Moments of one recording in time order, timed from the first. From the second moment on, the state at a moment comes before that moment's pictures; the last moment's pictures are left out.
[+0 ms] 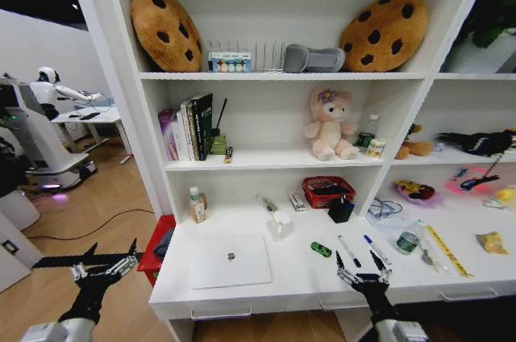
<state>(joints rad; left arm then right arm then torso) 1.92 -1.37 -0.96 -2.30 -0.42 -0.04 0.02 -1.92 1.25 0.76 2.11 0.24 0.24 0.04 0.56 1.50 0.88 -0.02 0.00</state>
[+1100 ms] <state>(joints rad) 1.93 -1.38 -0.94 -2.32 -0.38 -0.03 0.02 -1.88 1.24 0.83 2.02 0.33 0.40 -0.02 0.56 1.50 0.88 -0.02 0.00</state>
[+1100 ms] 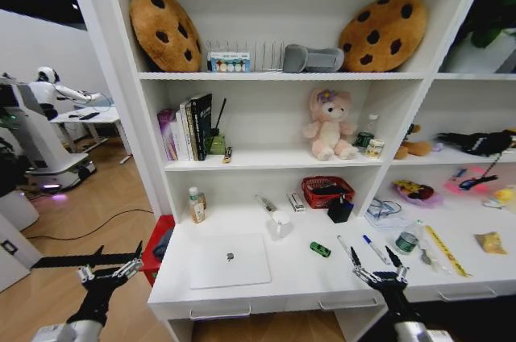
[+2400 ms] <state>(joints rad) 1.95 -1.47 -0.84 -2.31 -0.25 -0.06 0.03 -1.64 0.92 0.69 1.81 0.49 0.33 -0.41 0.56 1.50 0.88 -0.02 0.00</state>
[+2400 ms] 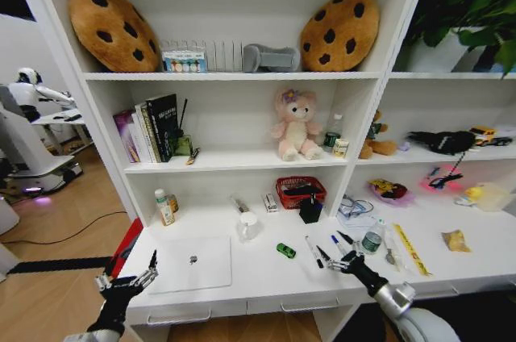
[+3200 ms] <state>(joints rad) 1.97 -1.50 -0.85 -2.28 -0.21 -0.08 0.03 -1.18 0.88 0.23 1.49 0.50 0.16 -0.53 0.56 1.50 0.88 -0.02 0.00</state>
